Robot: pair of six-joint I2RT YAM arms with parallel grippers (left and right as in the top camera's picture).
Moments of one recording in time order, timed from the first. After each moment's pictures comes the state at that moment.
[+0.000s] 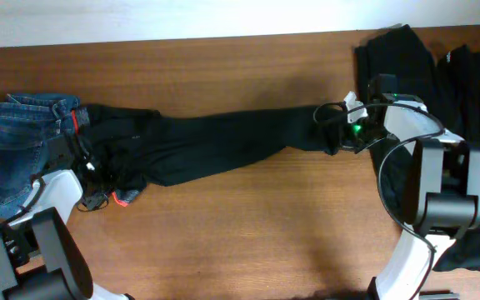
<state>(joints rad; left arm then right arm) 0.32 1.74 0.92 -0.48 0.13 -0.49 -0.12 2.07 1.38 -0.75 -0.41 -0.07</state>
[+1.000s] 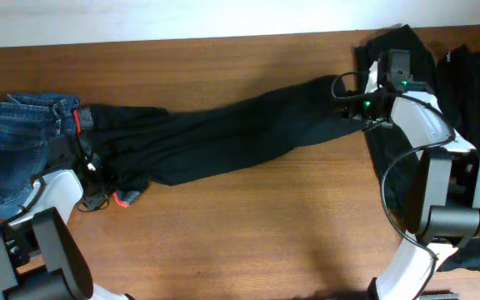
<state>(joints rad) 0.32 1.74 0.92 -0.49 0.13 -0.49 -0.12 2.01 1.47 -0.64 -0.10 0.13</state>
